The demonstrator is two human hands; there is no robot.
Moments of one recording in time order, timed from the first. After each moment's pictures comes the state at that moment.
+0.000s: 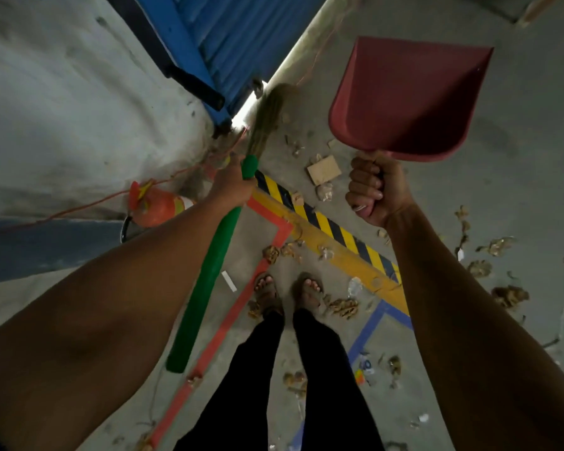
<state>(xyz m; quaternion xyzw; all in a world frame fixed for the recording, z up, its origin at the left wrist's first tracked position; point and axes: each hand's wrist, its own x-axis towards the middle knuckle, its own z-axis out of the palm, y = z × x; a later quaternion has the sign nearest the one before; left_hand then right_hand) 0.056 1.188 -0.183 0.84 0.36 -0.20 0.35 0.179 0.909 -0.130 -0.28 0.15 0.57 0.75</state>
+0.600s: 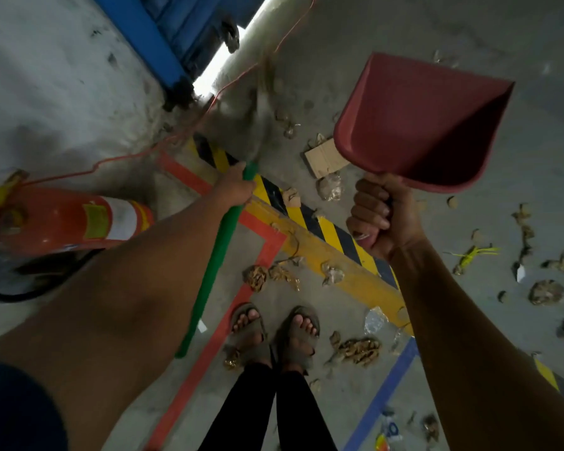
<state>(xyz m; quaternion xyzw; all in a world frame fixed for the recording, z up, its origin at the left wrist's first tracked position) 0.131 1.187 -0.576 0.78 0.38 -0.27 0.42 0.194 0.897 -0.459 -0.24 0.21 0.54 0.78</state>
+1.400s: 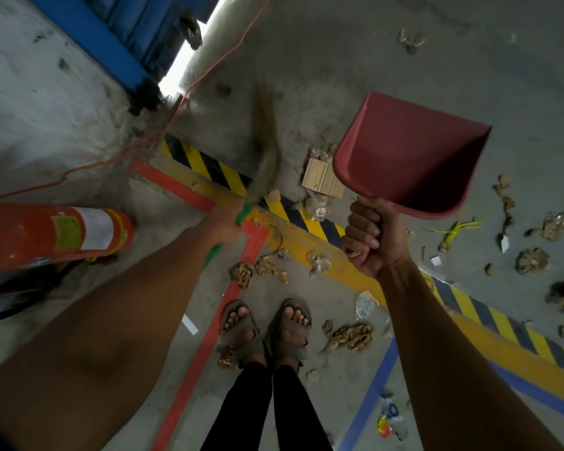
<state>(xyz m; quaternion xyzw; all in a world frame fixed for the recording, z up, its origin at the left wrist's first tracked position) 0.076 1.129 -0.595 0.86 0.18 -0.39 0.26 0.151 0.825 -0.489 -0.21 0.26 0.46 0.82</state>
